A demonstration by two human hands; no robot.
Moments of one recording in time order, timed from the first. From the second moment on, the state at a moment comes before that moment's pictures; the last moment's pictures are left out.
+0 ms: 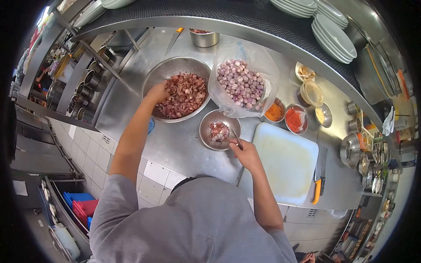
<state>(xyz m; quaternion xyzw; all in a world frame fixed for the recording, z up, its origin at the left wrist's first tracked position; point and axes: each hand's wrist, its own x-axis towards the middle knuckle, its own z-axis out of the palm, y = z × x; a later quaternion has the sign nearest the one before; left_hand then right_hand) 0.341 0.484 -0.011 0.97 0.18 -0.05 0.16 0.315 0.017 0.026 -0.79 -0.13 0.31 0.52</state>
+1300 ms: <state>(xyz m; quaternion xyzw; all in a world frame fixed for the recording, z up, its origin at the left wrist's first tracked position) 0.364 0.376 -0.021 0.99 0.01 -0.07 0.14 0.307 0.019 0.038 -0.76 -0.16 0.38 0.50</state>
